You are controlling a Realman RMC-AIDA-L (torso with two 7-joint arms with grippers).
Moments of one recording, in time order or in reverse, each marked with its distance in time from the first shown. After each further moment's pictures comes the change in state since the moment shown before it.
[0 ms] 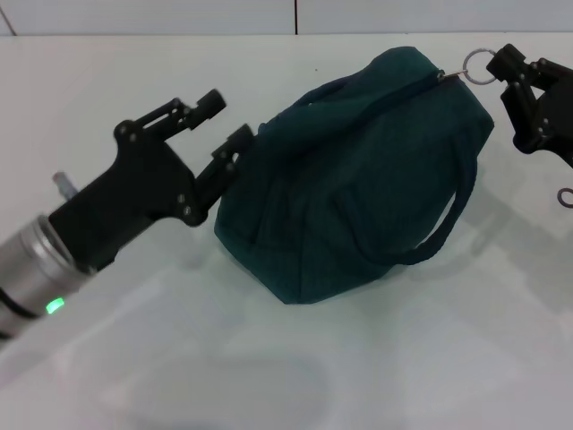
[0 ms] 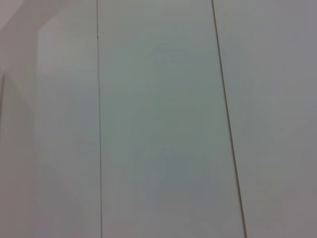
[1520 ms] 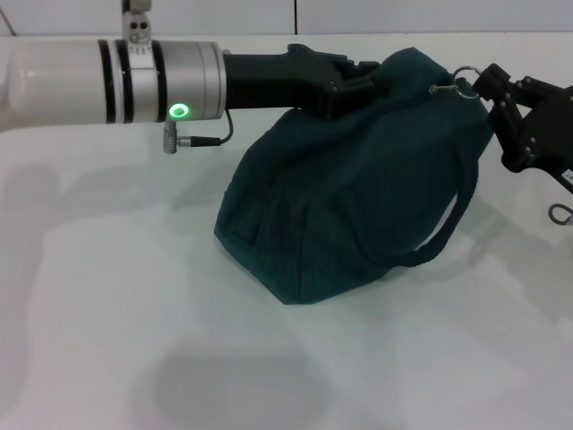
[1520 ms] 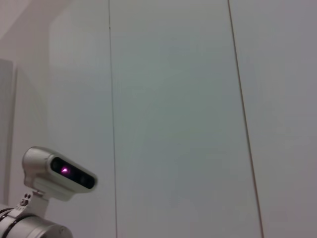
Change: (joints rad) left arm -0.396 0.003 0.049 0.373 0.538 -0.484 -1.111; right arm -0.008 0.002 -0.050 0.006 0.005 -0.005 -0.007
